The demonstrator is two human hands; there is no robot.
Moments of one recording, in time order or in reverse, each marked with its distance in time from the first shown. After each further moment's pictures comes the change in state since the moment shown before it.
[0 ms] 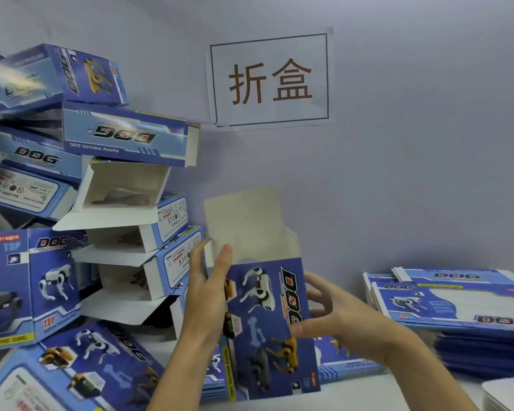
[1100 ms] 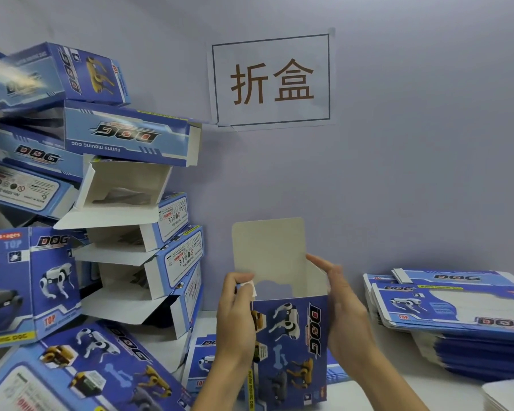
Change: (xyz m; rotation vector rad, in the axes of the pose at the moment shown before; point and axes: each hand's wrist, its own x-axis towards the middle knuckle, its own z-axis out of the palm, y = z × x) left_hand -0.013 -0.051 0.021 0.111 -0.019 -0.041; right_hand 0.019 0.031 0.020 0.466 0.403 -0.295
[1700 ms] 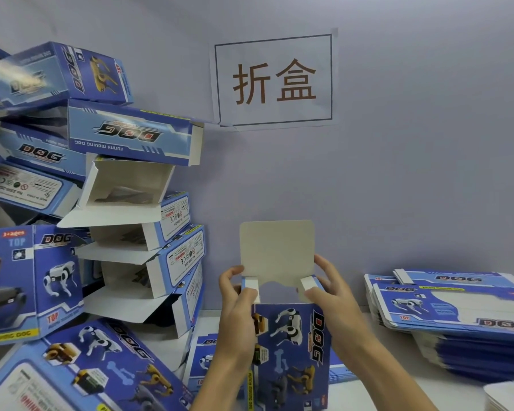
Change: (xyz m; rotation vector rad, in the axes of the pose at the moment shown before) left_hand -0.002 0.007 -0.001 -0.139 -0.040 -0.084; right_hand 0.004 -0.006 0.006 -0.301 0.069 0.035
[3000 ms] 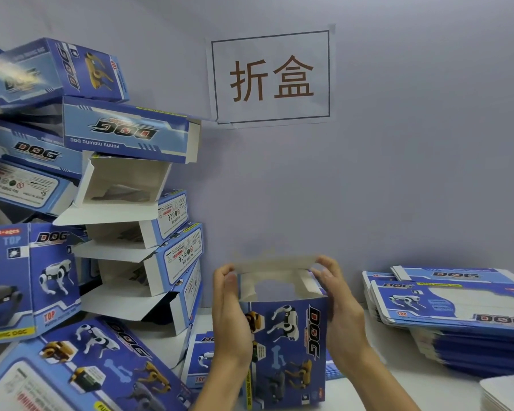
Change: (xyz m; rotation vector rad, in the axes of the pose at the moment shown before) left_hand 0.001 -0.009 0.003 -0.004 0.148 0.240; right_hand -0.017 -0.004 0.006 0.336 -0.039 -0.102
